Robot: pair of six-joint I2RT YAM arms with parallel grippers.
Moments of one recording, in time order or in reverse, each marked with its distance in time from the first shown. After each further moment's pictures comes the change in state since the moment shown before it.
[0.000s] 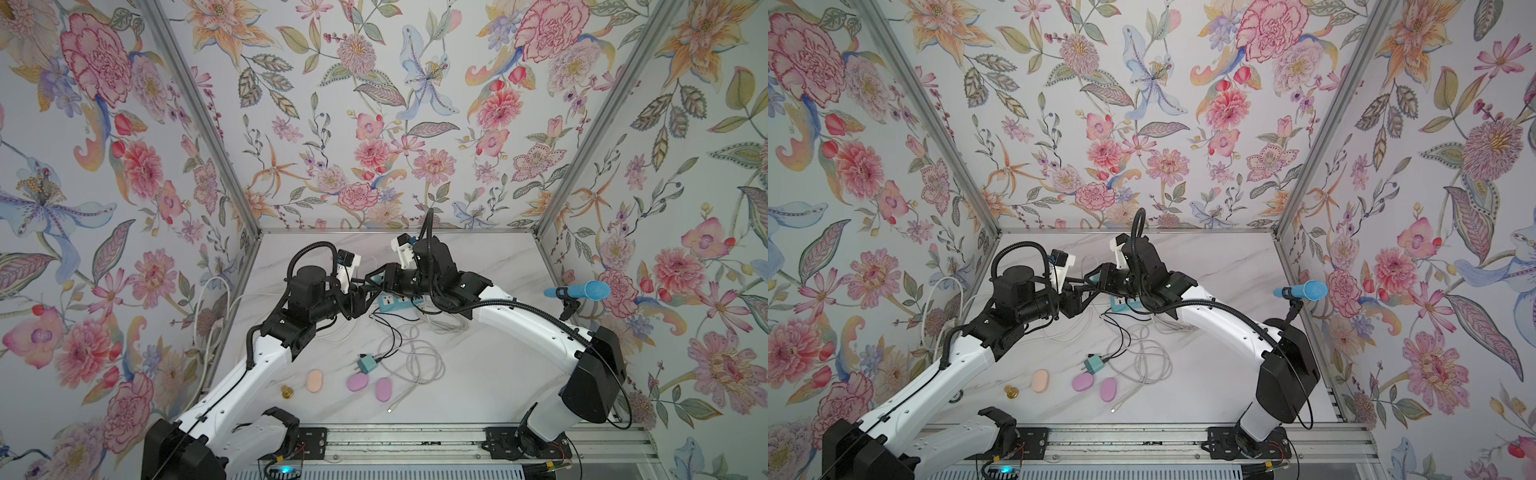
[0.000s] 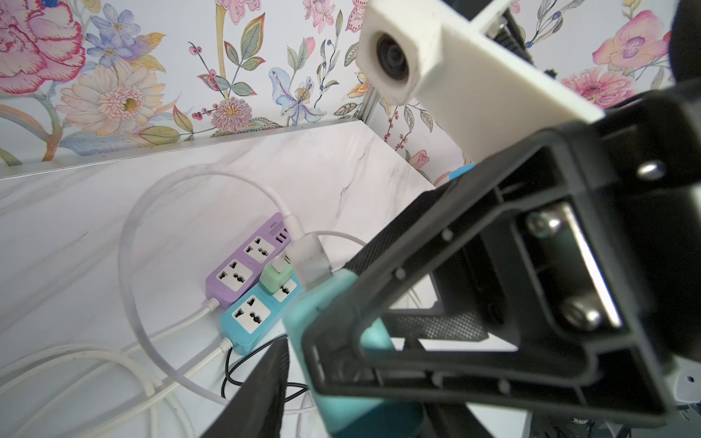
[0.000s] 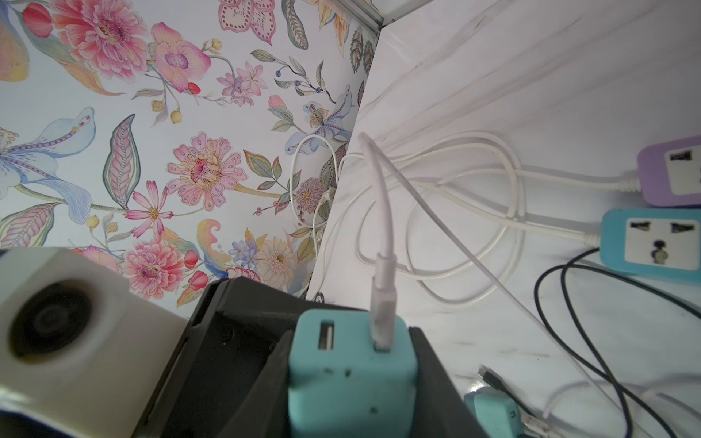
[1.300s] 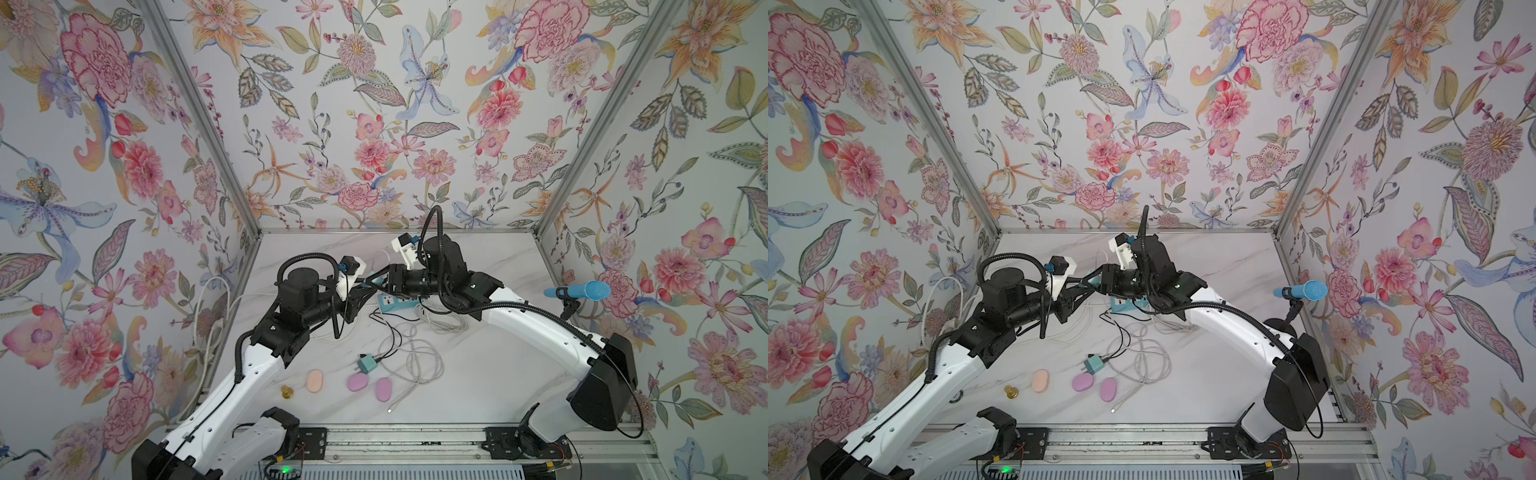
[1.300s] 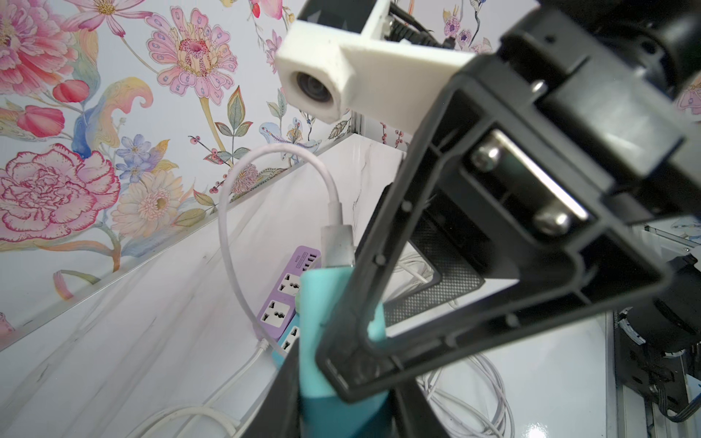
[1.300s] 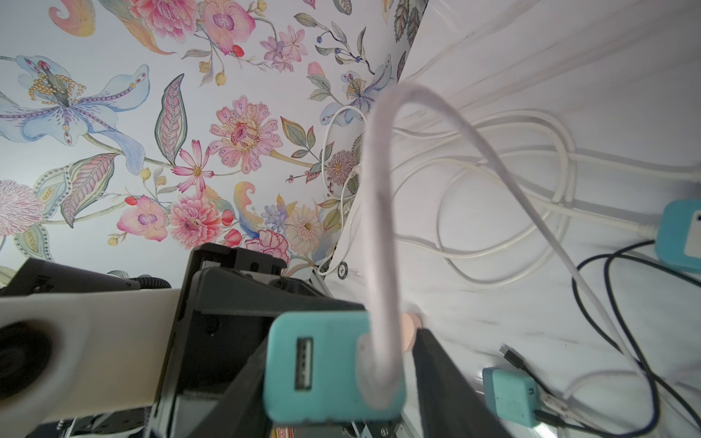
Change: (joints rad) left arm -0.006 -0.080 0.017 -0.058 0.022 0.365; right arm -0.034 -0.053 -0.021 -0.014 -0.166 -0.047
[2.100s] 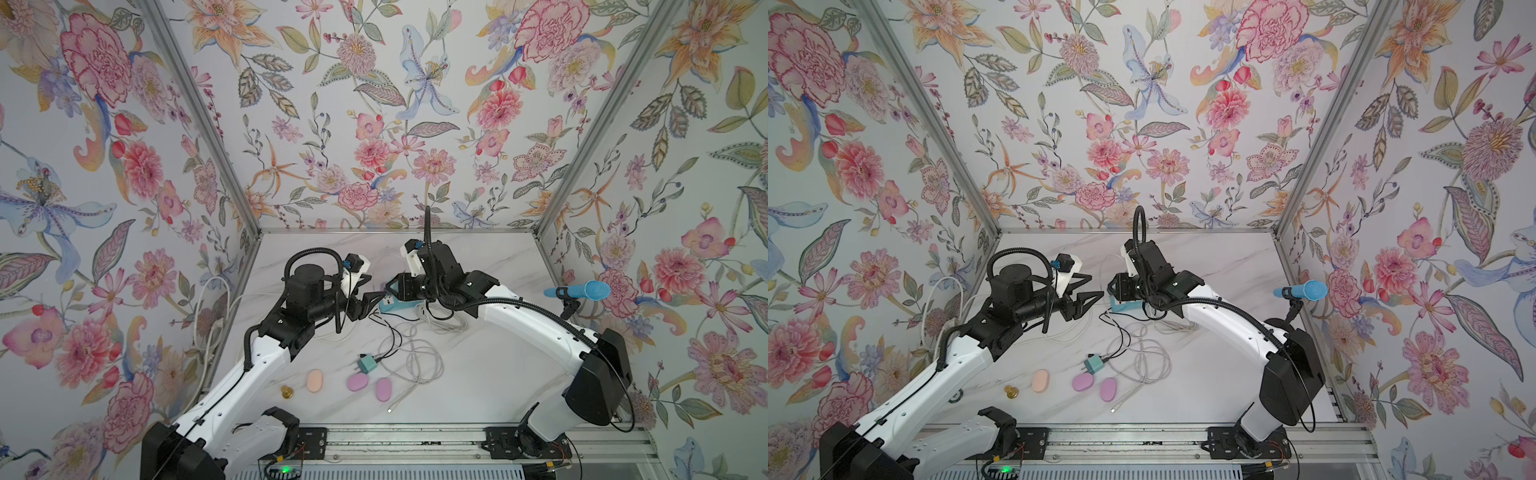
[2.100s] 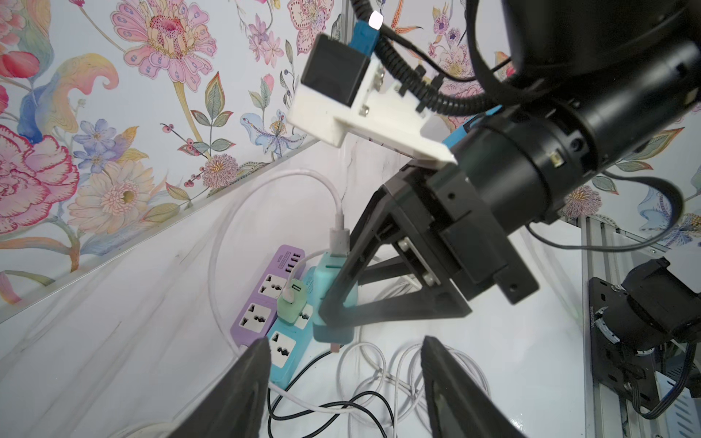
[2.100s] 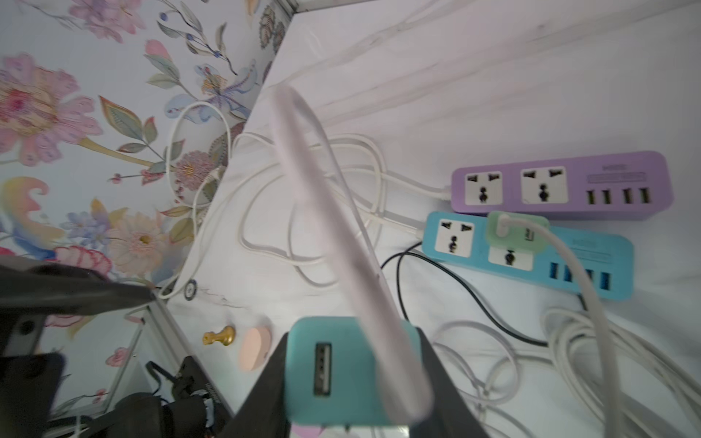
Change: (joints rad) left arm -0.001 0.077 0.000 0.048 0.049 -0.049; right arm -0.009 0.048 0.002 -0.257 0.376 -0.347
